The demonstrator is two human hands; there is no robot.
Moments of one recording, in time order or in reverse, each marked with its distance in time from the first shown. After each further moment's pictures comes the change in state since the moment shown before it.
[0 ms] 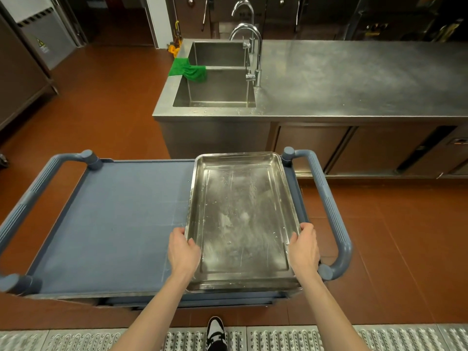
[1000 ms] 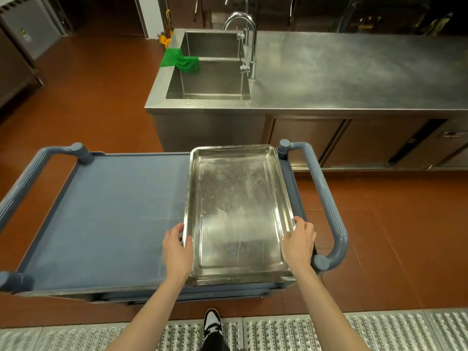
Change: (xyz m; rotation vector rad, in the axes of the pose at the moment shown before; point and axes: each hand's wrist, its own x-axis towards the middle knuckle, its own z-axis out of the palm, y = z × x) left_hand -0.005 -0.028 0.004 -0.164 -0.027 0.066; right_hand -0.016 -0.001 0.002 -0.069 -0.046 -0.045
